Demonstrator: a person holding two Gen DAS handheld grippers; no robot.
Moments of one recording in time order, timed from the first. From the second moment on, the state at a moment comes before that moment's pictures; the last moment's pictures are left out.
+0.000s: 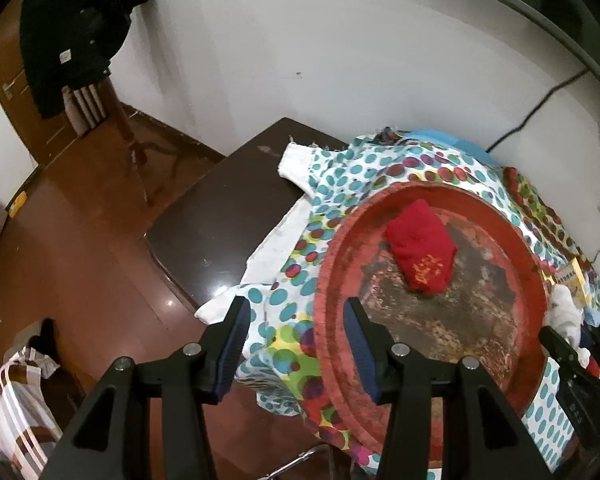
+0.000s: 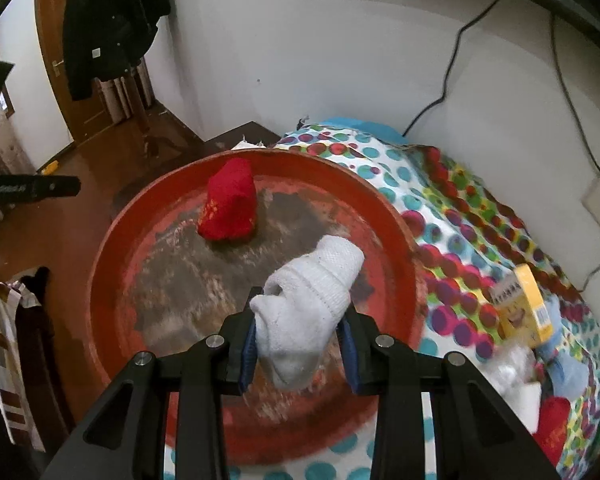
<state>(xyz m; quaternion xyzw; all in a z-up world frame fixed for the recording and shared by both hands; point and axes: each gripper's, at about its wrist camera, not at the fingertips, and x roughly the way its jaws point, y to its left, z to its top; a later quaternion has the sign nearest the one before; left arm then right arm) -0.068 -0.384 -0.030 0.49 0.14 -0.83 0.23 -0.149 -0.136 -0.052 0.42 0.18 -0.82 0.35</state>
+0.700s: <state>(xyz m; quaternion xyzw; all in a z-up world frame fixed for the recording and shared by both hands) -0.060 -0.414 -0.036 0.49 0.16 -0.82 0.25 -0.216 -0.209 -0.094 0.46 0.21 -0.80 0.32</state>
